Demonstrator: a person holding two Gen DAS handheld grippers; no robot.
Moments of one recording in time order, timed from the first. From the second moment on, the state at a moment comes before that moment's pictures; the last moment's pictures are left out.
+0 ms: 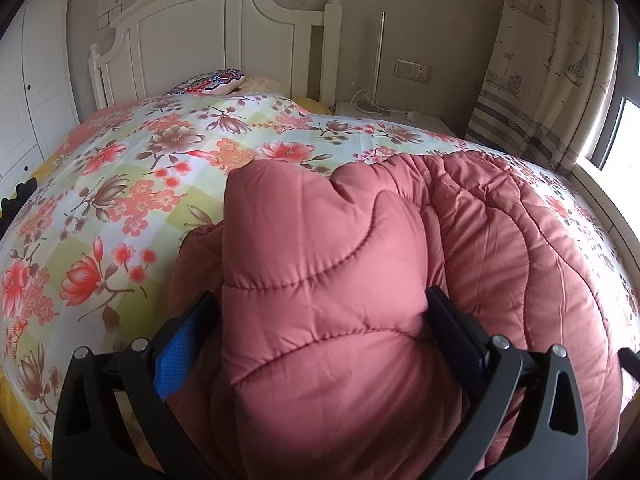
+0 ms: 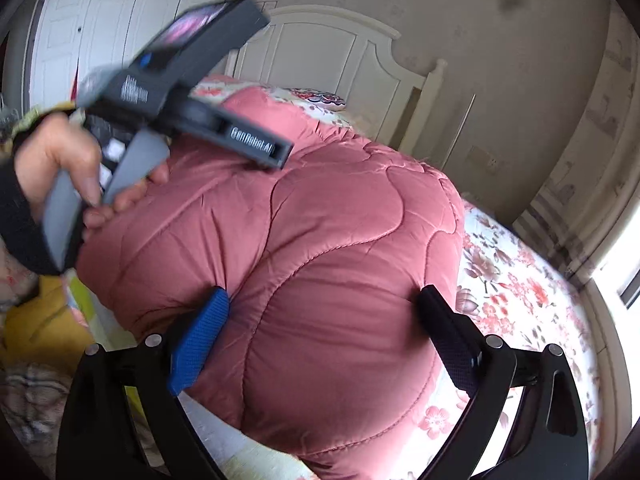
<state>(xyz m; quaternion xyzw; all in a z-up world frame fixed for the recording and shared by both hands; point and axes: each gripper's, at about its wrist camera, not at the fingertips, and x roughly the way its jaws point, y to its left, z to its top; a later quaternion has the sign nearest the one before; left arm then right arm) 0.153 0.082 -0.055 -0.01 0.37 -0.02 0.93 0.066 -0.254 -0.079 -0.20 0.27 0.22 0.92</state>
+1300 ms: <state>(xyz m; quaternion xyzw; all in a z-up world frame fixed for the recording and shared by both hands) 0.130 0.155 -0.108 -0.32 0.42 -0.29 0.80 0.159 -0.350 -0.118 0.16 0.40 0.33 0.84</state>
